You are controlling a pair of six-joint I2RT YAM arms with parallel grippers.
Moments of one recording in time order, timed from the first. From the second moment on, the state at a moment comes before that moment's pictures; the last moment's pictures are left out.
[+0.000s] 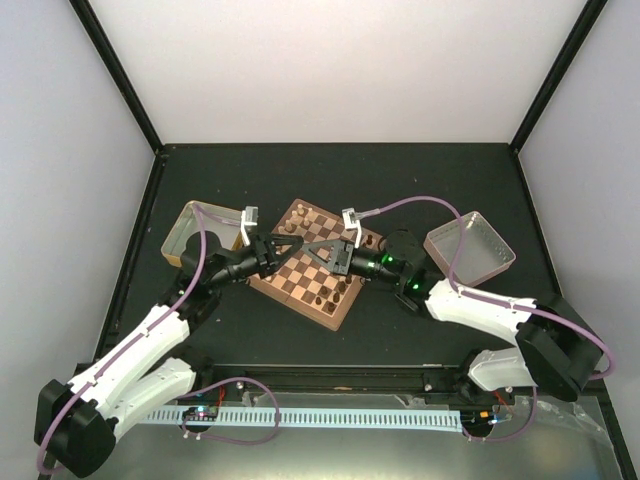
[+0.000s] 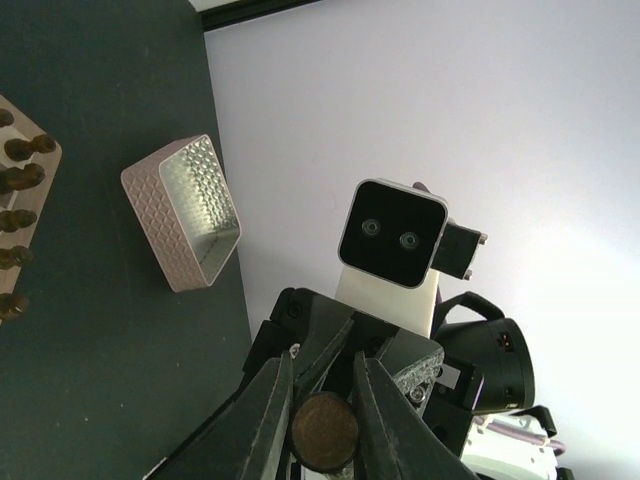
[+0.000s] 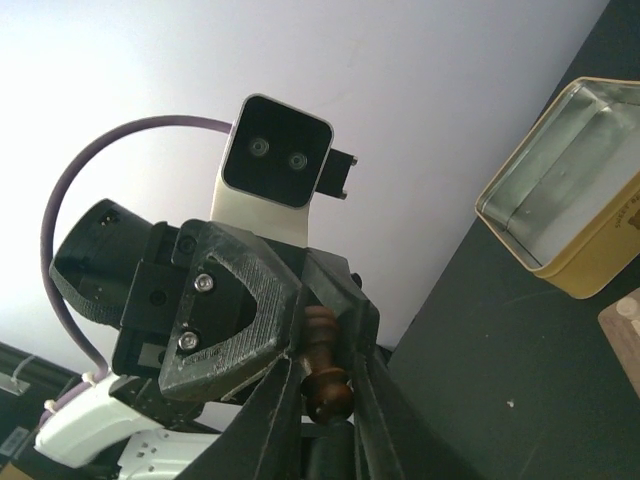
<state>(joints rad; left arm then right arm) -0.49 0.84 0.54 0.23 0.61 -1.32 0.84 1.33 0.63 0.75 -0.48 1.08</state>
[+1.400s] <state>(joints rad) -0.49 0.35 0.64 -0.62 -0.09 -0.55 0.89 1.79 1.43 -0.94 0.02 0.26</state>
